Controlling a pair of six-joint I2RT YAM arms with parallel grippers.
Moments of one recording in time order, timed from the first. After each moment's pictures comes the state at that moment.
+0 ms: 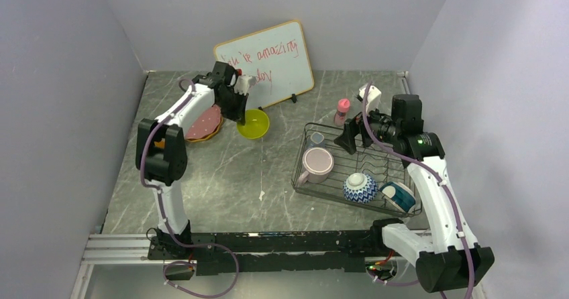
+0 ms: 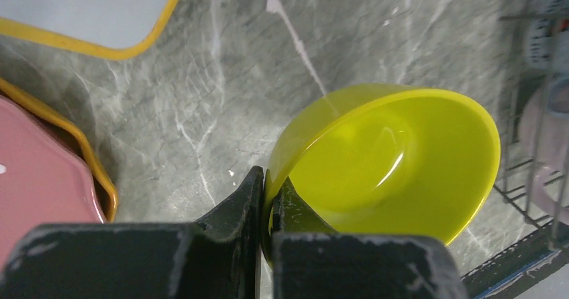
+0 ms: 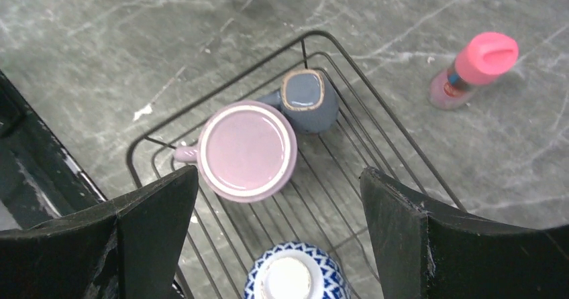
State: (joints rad) left arm -0.29 1.93 1.66 -0.80 0.33 0.08; right arm 0.10 1.02 1.10 -0.69 -0.63 -0.26
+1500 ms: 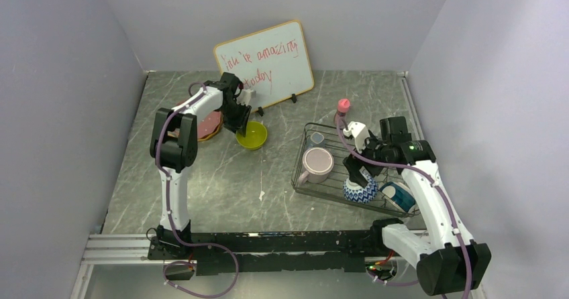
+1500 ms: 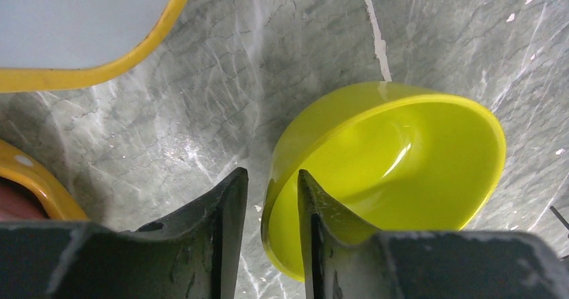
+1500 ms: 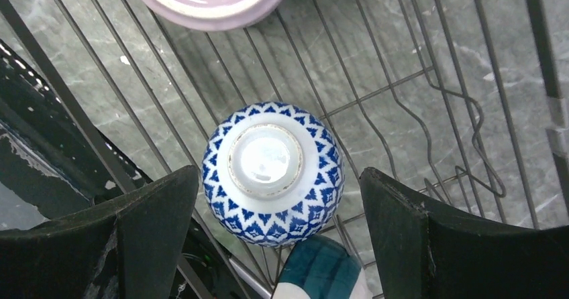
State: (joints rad) left arm -0.28 2.16 1.70 -0.84 0.26 0.08; right arm 0.11 1.00 0.95 -1.04 -0.40 -0.66
